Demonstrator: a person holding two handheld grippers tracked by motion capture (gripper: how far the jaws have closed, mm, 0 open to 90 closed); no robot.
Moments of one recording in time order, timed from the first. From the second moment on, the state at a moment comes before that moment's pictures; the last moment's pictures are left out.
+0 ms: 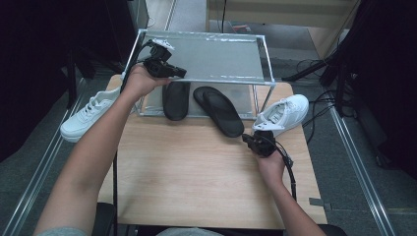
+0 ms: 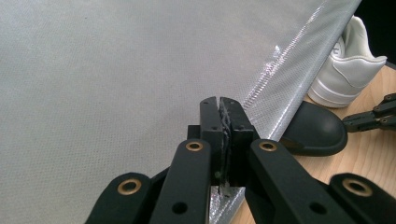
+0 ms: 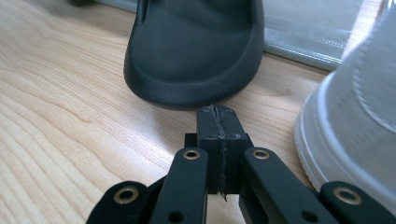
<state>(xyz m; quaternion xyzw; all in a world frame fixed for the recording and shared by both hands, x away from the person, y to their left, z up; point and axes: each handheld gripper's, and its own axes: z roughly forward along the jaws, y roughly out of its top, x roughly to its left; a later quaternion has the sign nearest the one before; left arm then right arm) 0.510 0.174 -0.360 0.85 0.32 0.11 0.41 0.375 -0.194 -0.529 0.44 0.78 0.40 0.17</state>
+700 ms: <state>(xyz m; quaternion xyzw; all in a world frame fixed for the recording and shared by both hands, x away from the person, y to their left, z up) 0.510 0.174 -0.360 0.85 0.32 0.11 0.41 0.402 -0.140 -0.528 0.43 0.80 0.40 0.14</state>
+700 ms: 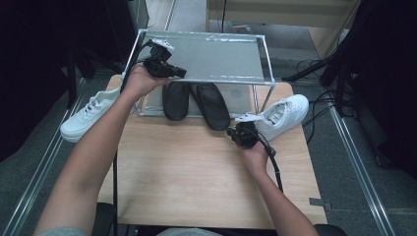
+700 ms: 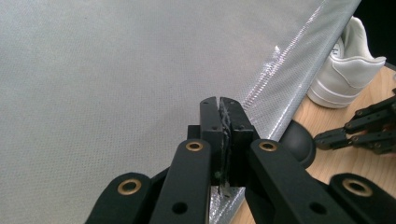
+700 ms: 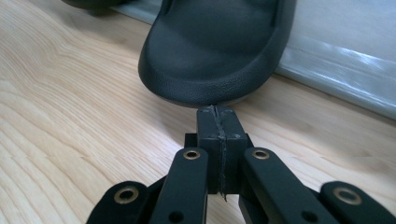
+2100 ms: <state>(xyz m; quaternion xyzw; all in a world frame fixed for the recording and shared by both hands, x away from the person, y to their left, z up) 0.512 0.177 -0.350 0.84 0.34 0.09 0.41 0.416 -0.087 -0.511 0.40 0.80 0.44 0.09</state>
